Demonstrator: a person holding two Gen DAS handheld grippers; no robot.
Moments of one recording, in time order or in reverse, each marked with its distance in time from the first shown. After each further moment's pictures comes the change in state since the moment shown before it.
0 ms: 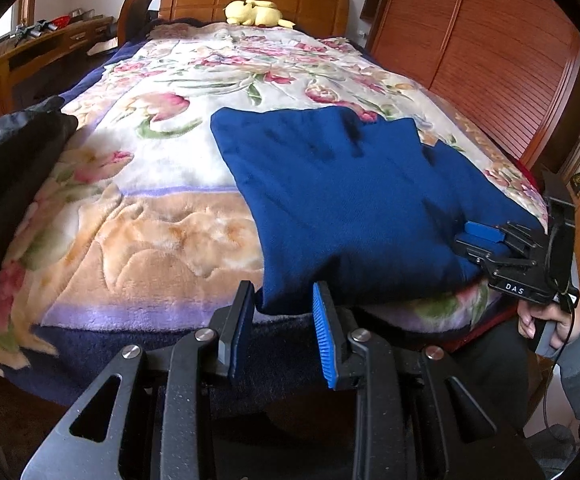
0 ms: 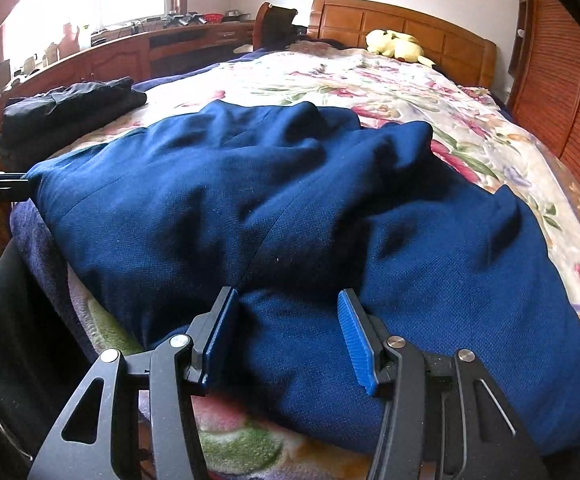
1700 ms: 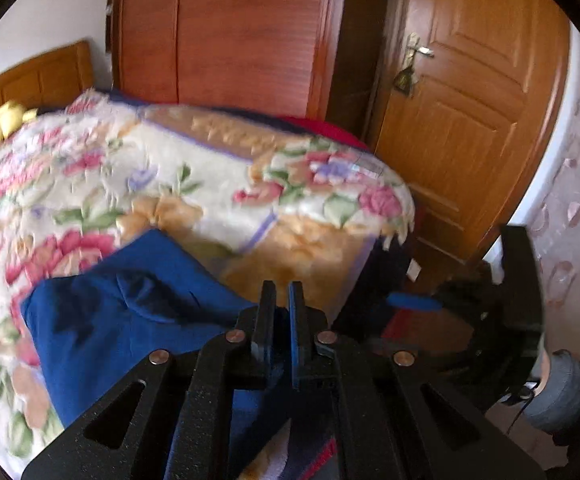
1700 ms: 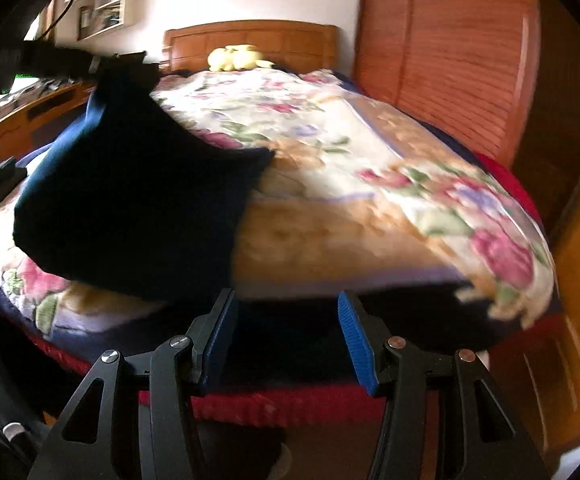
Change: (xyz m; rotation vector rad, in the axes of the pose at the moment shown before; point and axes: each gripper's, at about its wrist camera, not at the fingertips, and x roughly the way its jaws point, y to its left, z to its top) left arm 0.067 -0.368 0.115 0.611 0.020 -0.483; right arm -0.156 -0.164 -0.114 0.335 -0.054 -0.353
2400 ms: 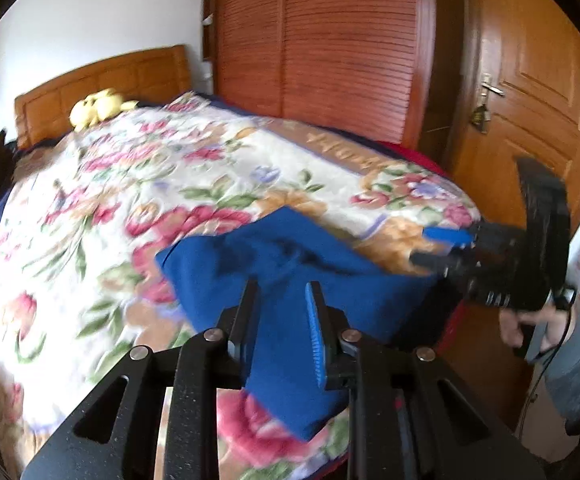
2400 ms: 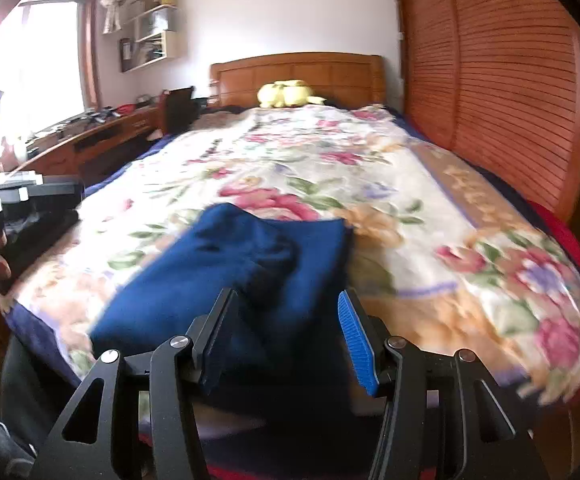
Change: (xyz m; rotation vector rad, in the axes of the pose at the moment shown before) left arm -0.118 0.089 -0.076 -0.148 -0.101 0.279; right arm -0.011 0.052 0.080 -0.019 -0.126 0.214
